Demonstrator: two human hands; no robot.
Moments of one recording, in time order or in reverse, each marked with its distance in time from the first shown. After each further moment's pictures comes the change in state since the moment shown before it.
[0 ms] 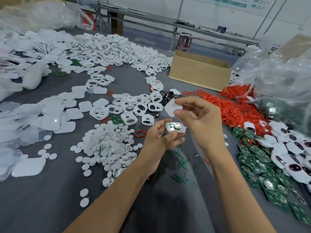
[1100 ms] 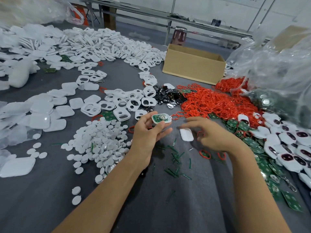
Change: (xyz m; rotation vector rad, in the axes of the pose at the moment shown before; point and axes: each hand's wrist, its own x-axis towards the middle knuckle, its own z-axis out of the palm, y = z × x) left_hand 0.002 0.002 -0.003 -0.078 0.104 0.017; right_hand 0.001 0.033 -0.065 -0.845 -0.685 0.200
